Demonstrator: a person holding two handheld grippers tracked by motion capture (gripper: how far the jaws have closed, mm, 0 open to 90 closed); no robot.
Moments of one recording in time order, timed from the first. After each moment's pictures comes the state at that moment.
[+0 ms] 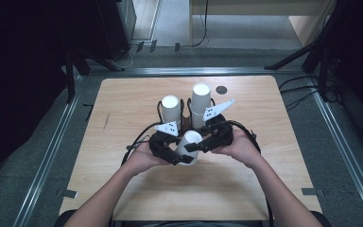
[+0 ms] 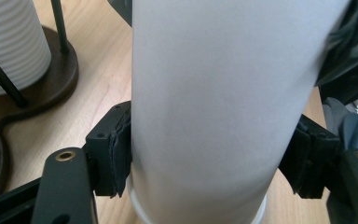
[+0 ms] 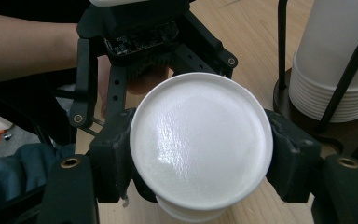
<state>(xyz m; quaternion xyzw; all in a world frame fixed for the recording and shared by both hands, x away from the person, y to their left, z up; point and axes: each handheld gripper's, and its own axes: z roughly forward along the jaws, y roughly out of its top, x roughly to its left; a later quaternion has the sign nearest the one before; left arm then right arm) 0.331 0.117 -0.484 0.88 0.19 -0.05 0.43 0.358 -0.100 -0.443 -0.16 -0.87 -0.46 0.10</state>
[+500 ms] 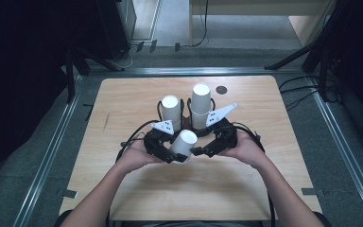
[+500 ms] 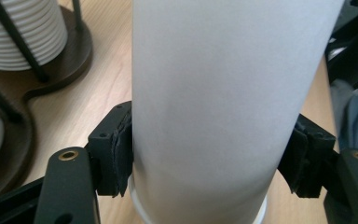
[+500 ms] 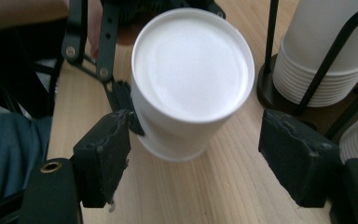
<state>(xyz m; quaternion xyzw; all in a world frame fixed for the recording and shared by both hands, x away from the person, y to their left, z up) 0.334 0.132 -0.478 0.90 0.19 -0.05 0.40 0.352 -0.110 -0.446 -0.13 -0.89 -0.43 0.05</state>
